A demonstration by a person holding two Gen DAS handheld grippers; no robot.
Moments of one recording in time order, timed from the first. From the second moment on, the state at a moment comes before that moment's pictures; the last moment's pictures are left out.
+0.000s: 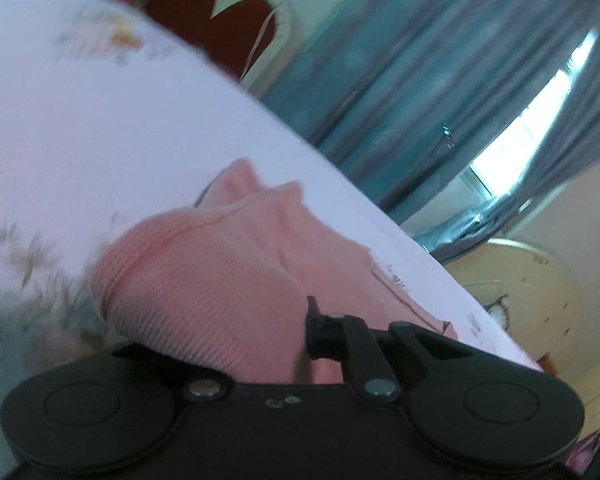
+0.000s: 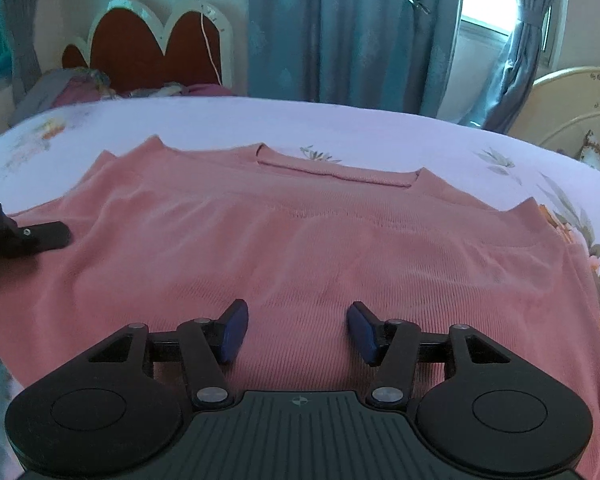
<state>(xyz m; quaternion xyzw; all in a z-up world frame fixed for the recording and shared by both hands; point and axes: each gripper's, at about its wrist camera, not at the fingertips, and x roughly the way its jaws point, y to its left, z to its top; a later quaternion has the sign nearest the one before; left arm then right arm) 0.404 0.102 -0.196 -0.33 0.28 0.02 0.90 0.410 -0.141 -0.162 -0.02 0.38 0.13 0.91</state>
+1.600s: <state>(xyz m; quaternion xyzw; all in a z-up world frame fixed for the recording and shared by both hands) 0.432 -0.112 -0.156 -0.03 0.35 -0.08 0.93 0.409 -0.332 -0.144 0.10 0.35 0.15 0.92</state>
